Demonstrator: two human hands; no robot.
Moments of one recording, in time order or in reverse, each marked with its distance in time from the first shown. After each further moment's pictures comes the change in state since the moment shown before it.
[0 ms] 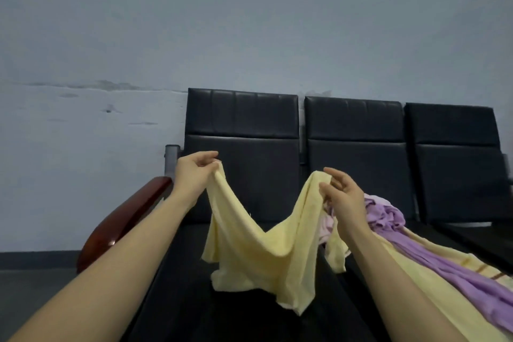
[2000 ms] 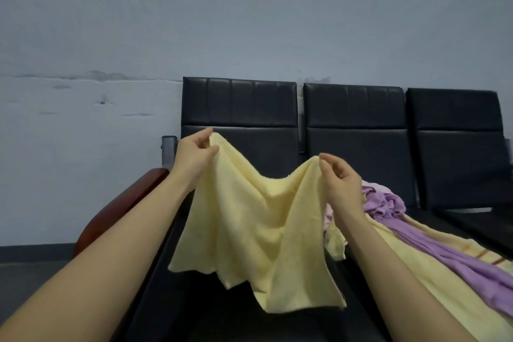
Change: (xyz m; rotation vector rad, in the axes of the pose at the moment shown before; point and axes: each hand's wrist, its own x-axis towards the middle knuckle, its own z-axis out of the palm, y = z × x) left_hand 0.009 0.010 0.009 -0.055 -0.077 -0.017; right_hand 0.001 0.002 0.007 0.025 0.046 -0.073
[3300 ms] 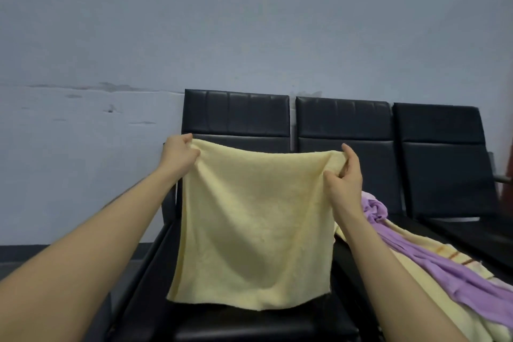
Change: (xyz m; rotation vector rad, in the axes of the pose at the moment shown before) left_hand -0.022 0.026 -0.018 0.394 0.117 0.035; right_hand -0.010 -0.030 -0.043 -0.123 0.083 -0.118
